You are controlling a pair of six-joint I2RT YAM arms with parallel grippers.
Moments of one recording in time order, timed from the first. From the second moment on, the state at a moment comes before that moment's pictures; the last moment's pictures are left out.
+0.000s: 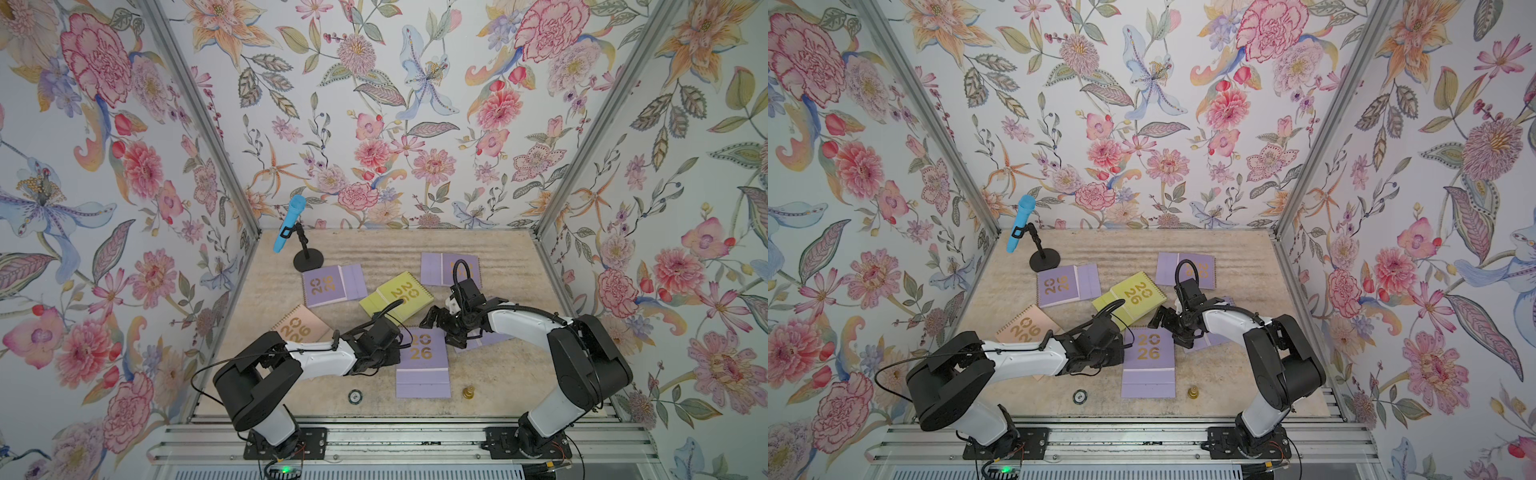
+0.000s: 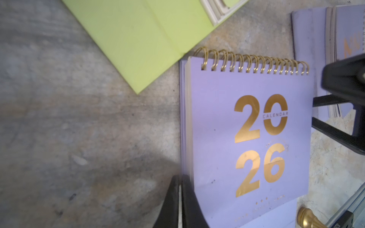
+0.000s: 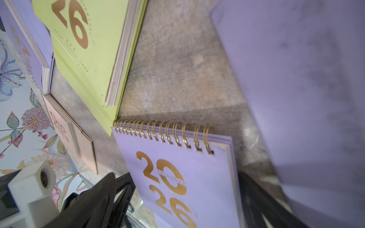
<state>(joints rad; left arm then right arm) -0.90 1.60 0.69 -0.07 0.00 -0.93 0.48 1.65 0.88 -0.37 -0.42 0.85</state>
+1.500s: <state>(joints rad) -0.75 2.24 1.81 -0.45 0.21 -0.64 -0.19 1.12 0.61 -0.61 -0.39 0.84</state>
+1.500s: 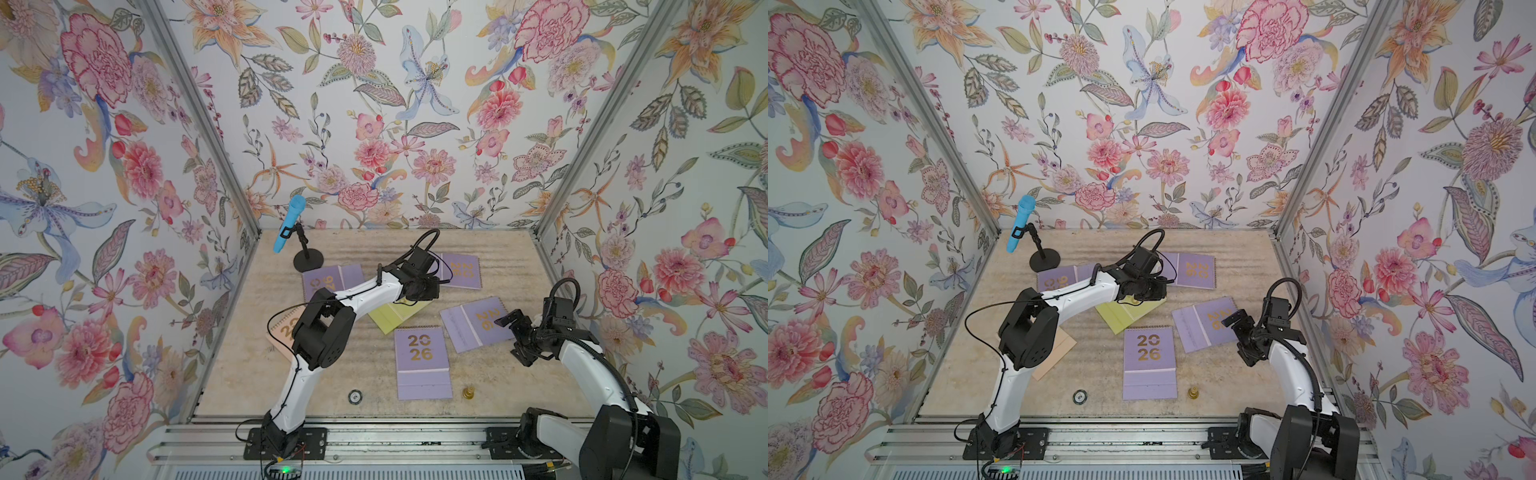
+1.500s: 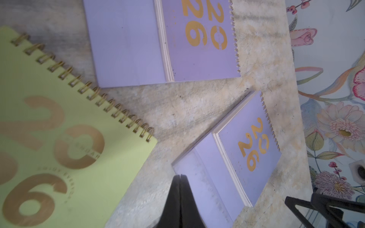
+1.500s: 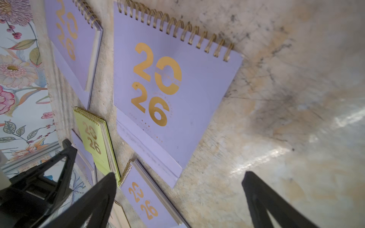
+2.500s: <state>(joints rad) -0.80 2.63 2.19 -0.37 0.44 -0.76 -0.22 1.29 0.50 -0.30 -0.61 0.92</state>
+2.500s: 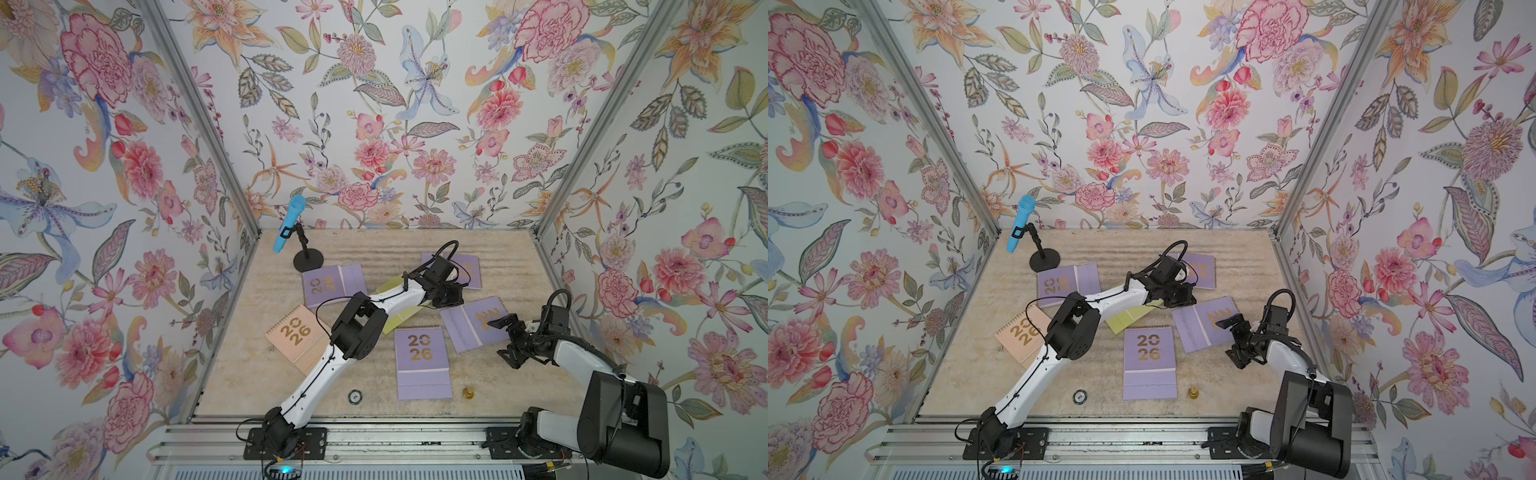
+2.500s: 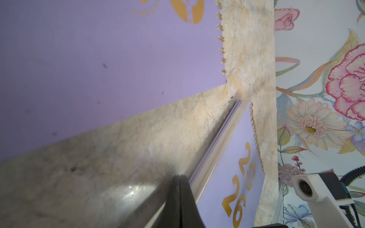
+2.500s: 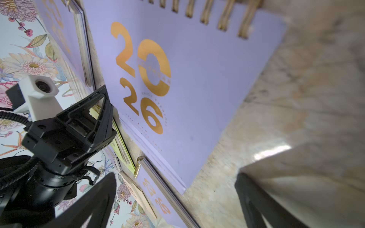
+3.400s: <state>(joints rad) -0.81 2.63 2.14 -0.26 0.50 -0.78 -0.18 1.21 0.42 0.04 -0.53 1.03</state>
